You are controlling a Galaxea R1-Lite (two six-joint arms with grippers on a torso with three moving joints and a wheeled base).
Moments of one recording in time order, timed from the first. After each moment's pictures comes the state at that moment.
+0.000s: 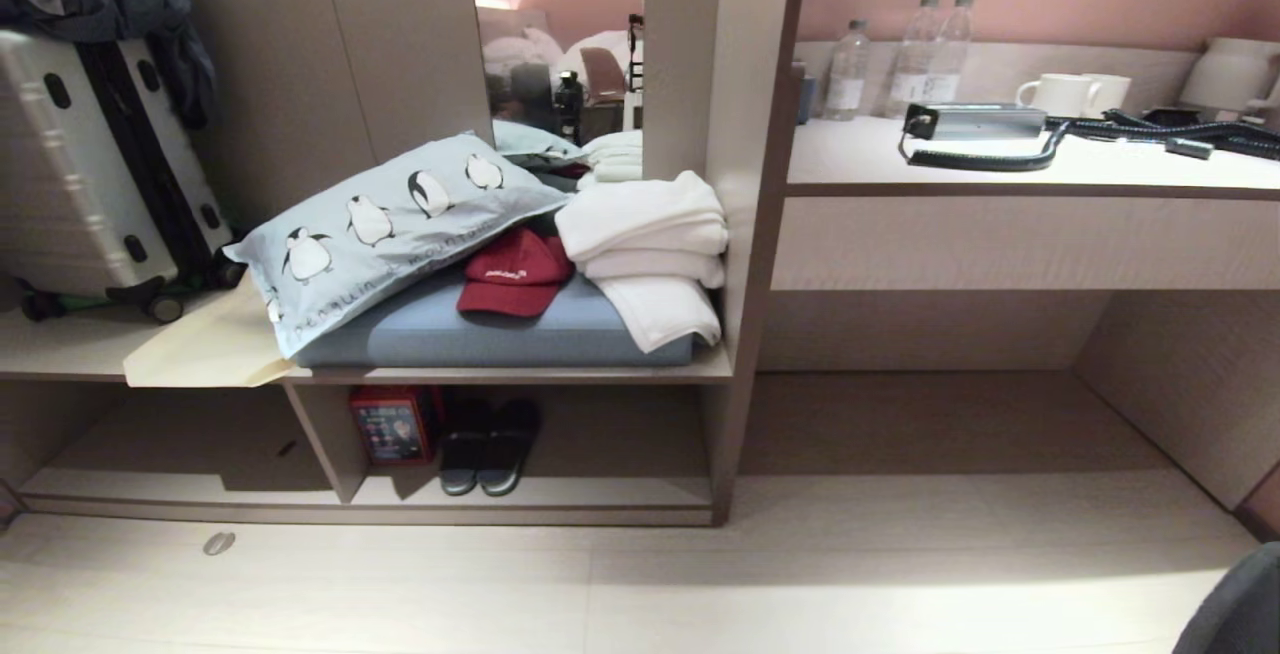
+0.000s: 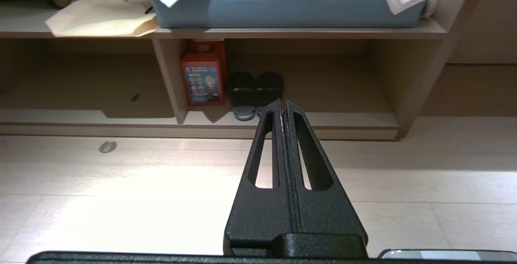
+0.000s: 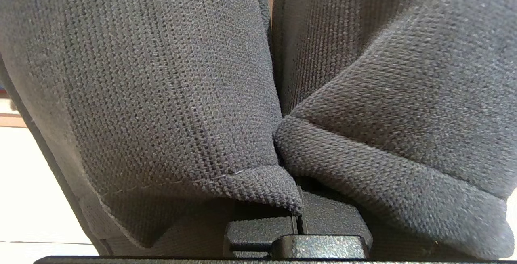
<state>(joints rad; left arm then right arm) 0.00 0.00 0.00 0.00 0.00 -0.02 -0.02 0.00 0.00 0.00 0.00 -0.02</state>
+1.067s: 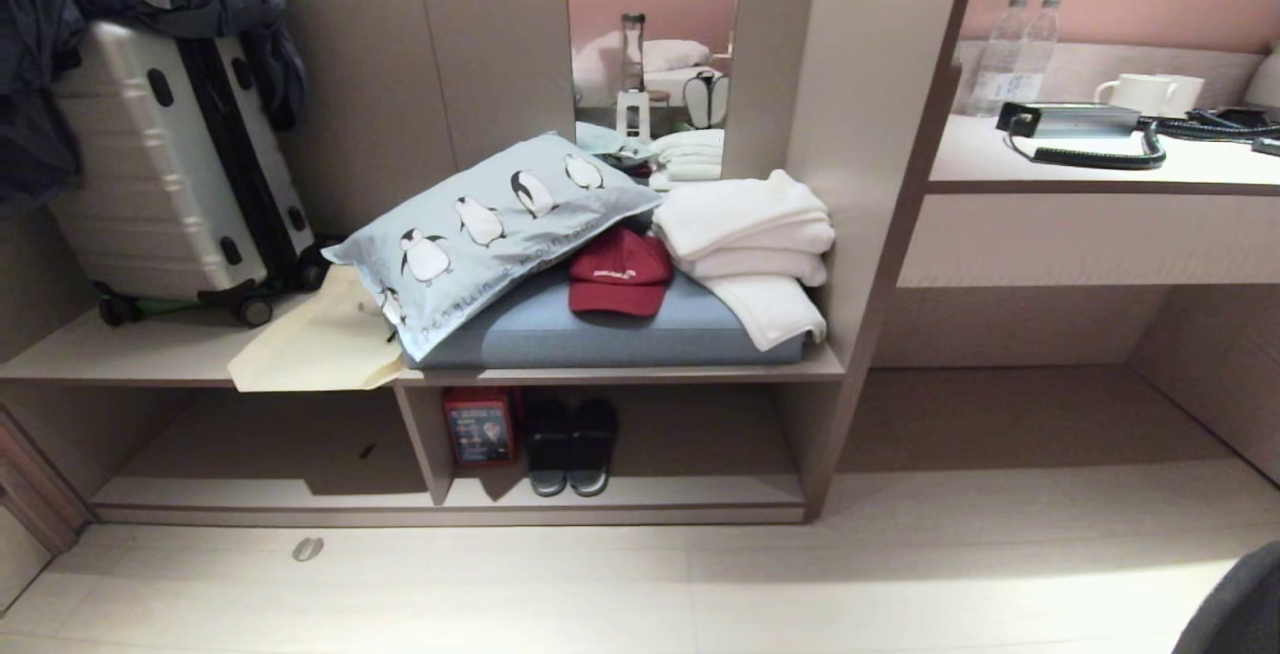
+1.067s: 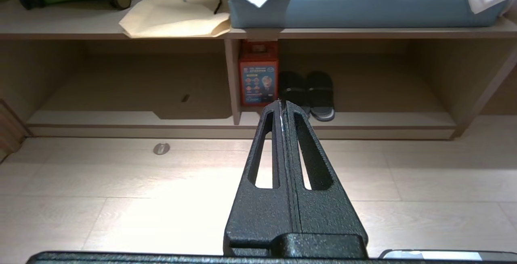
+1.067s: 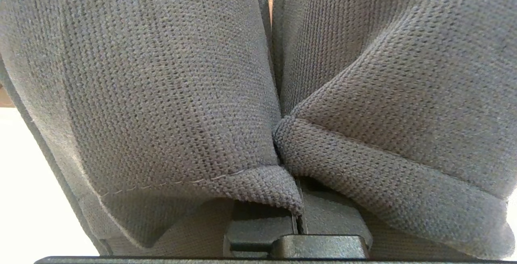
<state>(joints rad) 0.00 0.00 0.00 0.00 0.00 -0.02 -0.02 0.00 0.00 0.00 0.00 -0.02</state>
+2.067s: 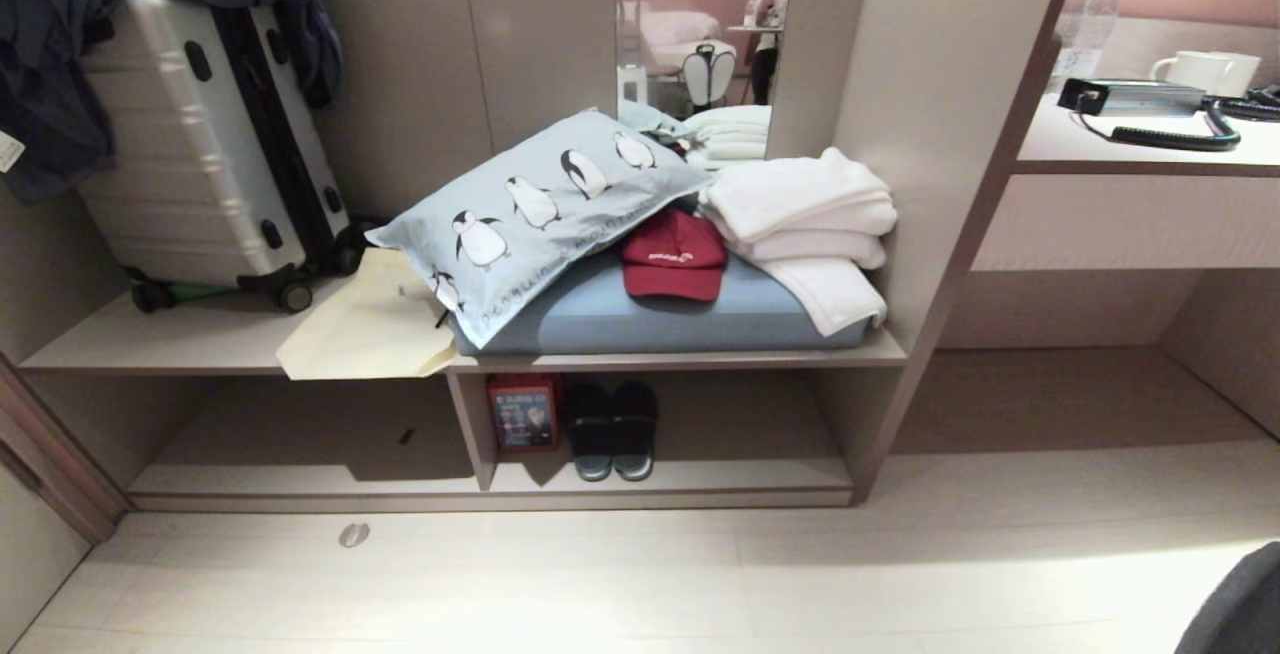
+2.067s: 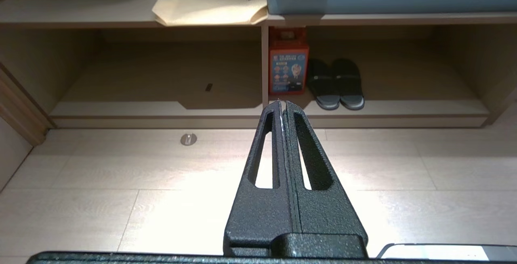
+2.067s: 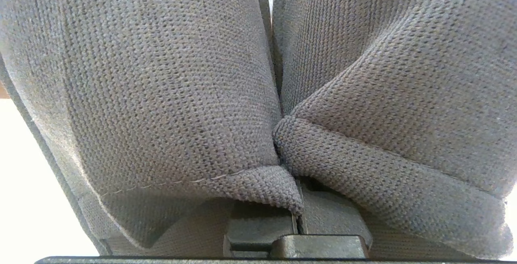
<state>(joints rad) 0.00 0.00 0.00 0.00 0.00 -0.01 -0.02 0.00 0.00 0.01 0.00 -0.02</state>
